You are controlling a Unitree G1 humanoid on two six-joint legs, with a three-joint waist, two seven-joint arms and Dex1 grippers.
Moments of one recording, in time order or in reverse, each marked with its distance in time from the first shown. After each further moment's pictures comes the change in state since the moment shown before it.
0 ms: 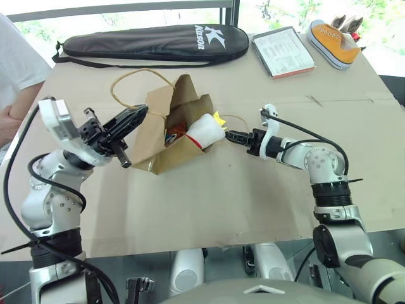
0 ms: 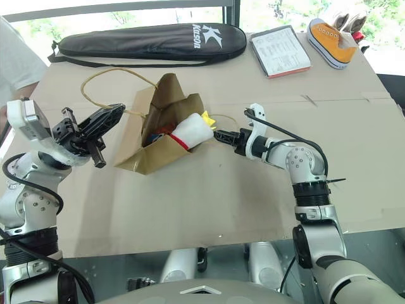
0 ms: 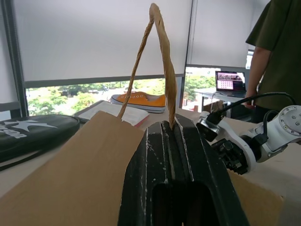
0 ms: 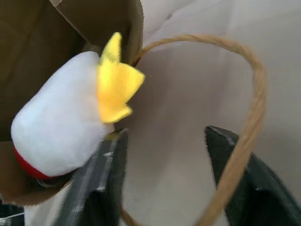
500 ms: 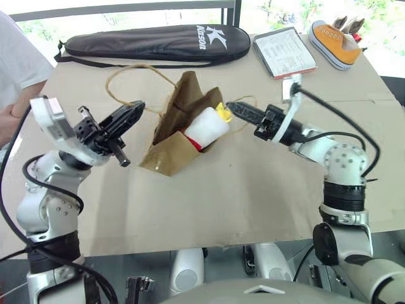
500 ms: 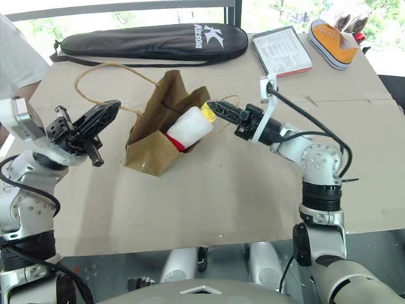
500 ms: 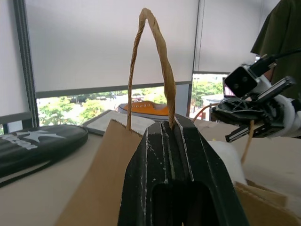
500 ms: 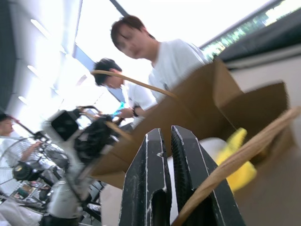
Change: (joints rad) left arm -0.071 0.002 -0.002 0.003 -0.012 0.018 0.059; right arm -0.001 0.000 -0.165 -0.362 0.317 0.064 0.038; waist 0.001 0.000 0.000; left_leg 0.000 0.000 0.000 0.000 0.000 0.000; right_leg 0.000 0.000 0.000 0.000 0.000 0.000
